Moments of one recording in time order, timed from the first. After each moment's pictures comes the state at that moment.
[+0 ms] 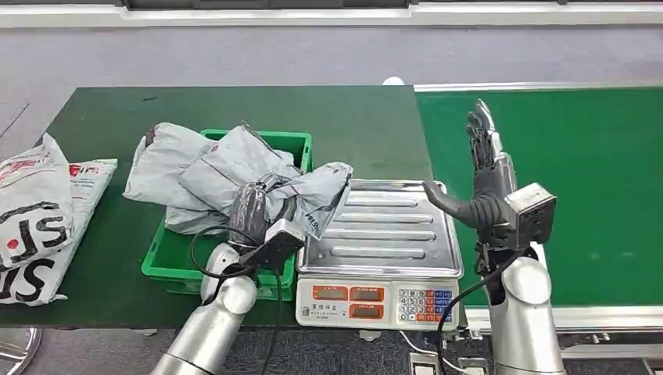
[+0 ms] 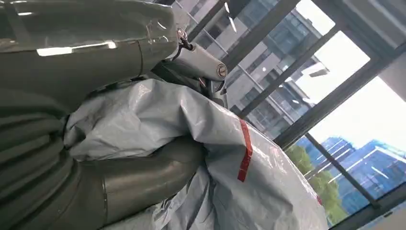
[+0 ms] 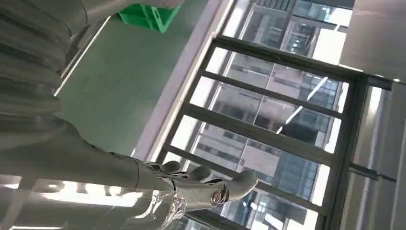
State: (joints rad) left arm -0.35 -0.24 -0.27 -1.12 -0.78 0.42 -0.30; right arm -0.30 0.04 0.07 -1.46 0.33 0.20 -0.55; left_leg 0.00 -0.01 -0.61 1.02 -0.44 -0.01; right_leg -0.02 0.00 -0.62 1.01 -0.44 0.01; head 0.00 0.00
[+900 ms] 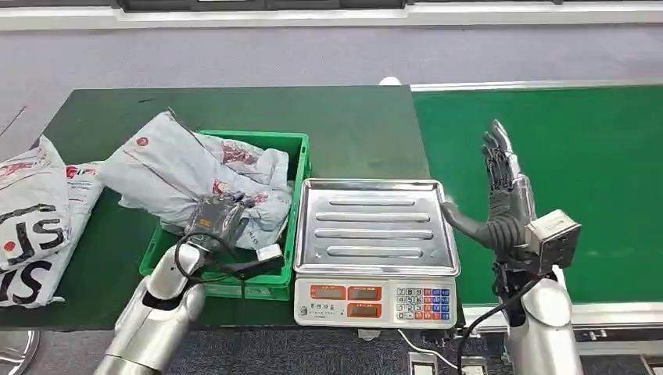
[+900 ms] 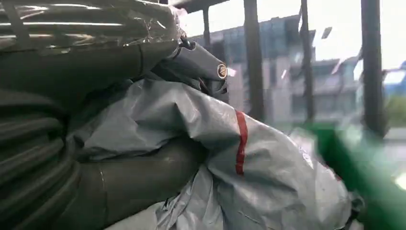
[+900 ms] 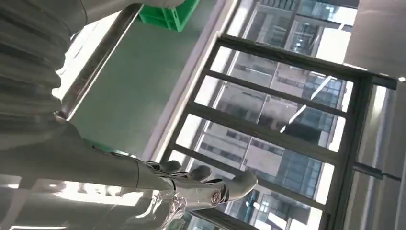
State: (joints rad) left arm -0.35 0.04 -0.24 -1.12 -1.48 0.24 0.00; right arm -0.21 -0.06 0.06 -1.51 0.25 0.21 -0.59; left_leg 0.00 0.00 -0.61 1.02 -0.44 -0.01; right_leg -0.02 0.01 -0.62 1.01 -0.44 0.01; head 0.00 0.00
